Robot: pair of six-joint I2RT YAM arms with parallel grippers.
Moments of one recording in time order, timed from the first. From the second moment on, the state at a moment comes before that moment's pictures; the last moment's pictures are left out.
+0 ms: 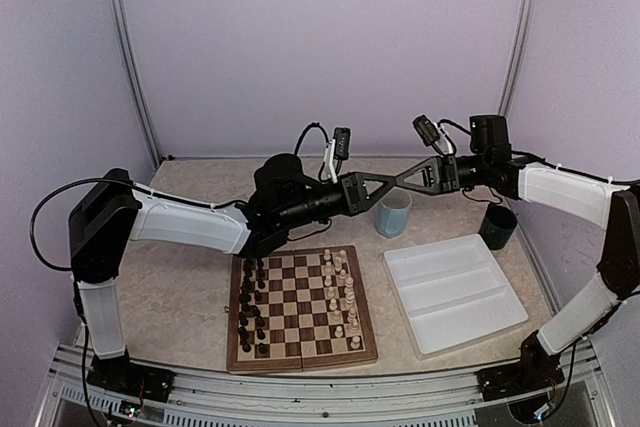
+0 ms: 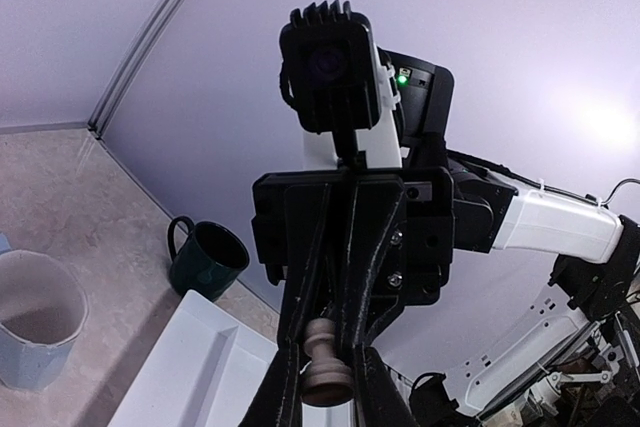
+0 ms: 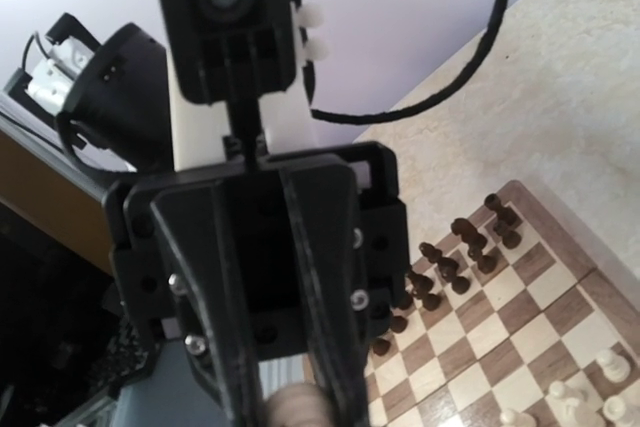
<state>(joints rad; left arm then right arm) -0.97 1.95 1.27 0.83 0.29 -0.71 0.33 1.51 1.10 -0.01 -1.31 0.31</state>
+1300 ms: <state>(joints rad) -0.40 1.30 1.06 -0.18 -0.05 -0.22 1.19 1.57 1.17 -0.72 -0.30 -0.77</state>
